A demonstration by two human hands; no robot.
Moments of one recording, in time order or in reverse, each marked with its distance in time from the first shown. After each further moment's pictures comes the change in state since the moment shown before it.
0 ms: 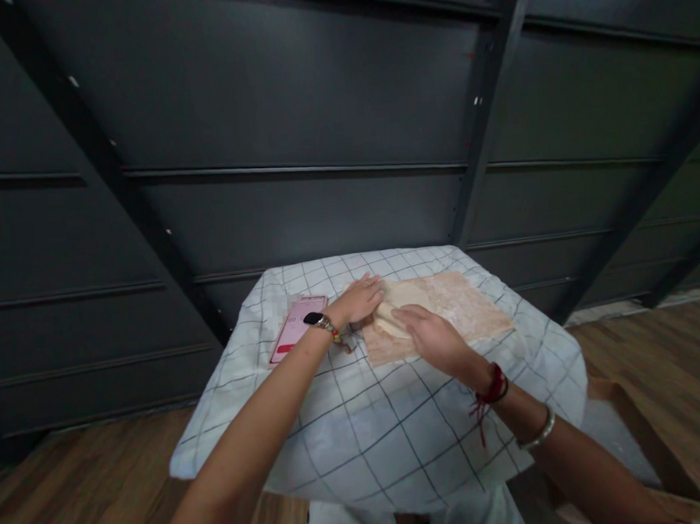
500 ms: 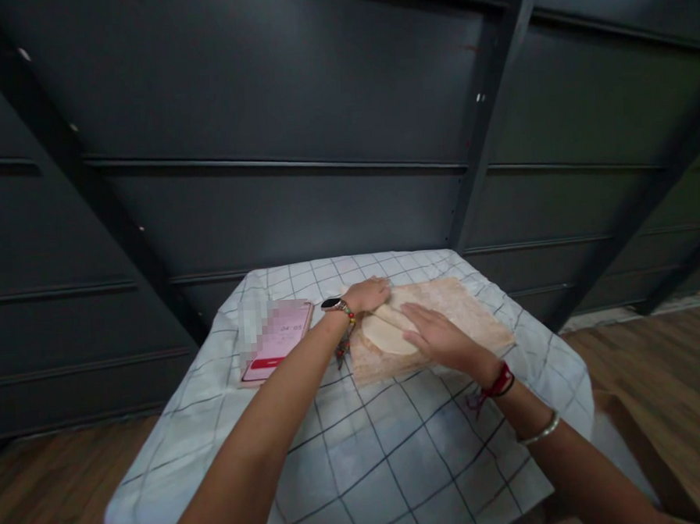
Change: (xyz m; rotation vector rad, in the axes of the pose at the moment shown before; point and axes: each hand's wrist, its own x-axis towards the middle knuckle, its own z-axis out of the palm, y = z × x) left_hand 0.073 0.003 0.015 0.022 -0.070 0.027; right_hand 0.003 0.060 0.024 -0.064 -0.026 -0.078
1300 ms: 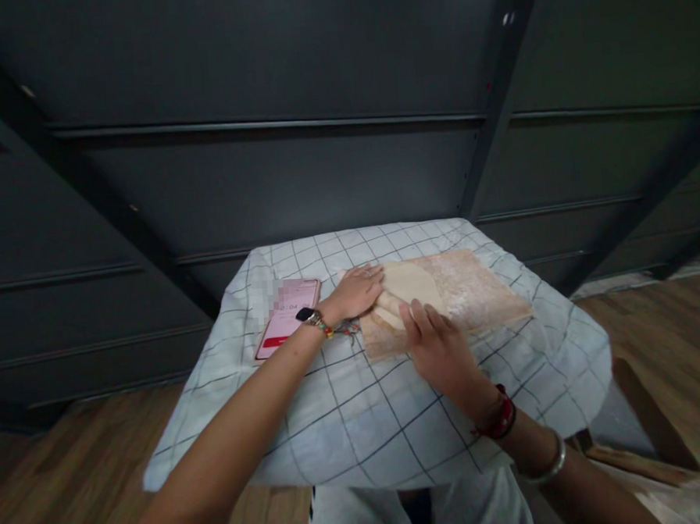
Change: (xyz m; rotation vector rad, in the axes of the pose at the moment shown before) left_hand -0.062 -0.009 0.012 -0.003 0.043 0.012; right_hand -0.023 -0.072 0.020 -0.258 0.161 0.124
